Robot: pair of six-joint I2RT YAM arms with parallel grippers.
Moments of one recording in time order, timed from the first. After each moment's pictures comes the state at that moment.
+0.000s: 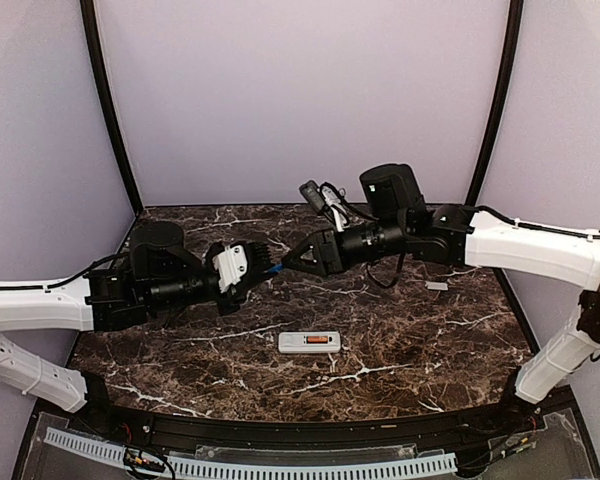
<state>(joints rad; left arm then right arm) -1.00 1.15 0.77 0.15 0.05 0.56 0.95 1.52 1.28 -0.22 -0.47 0.42</state>
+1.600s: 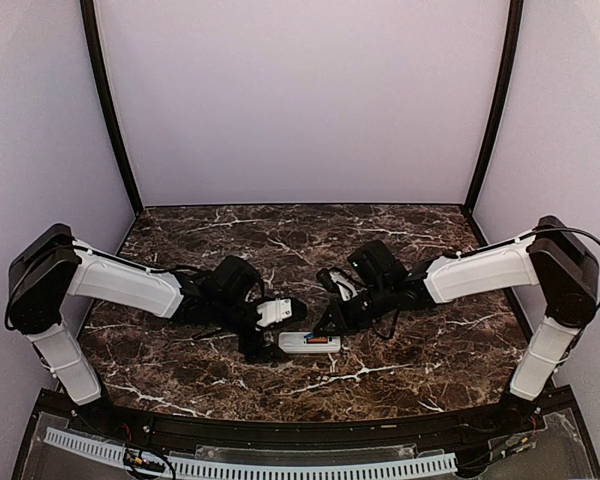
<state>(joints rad) -0.88 1.69 0.87 -0.07 0.33 0.49 0.87 1.72 0.95 -0.10 -0.48 0.53</state>
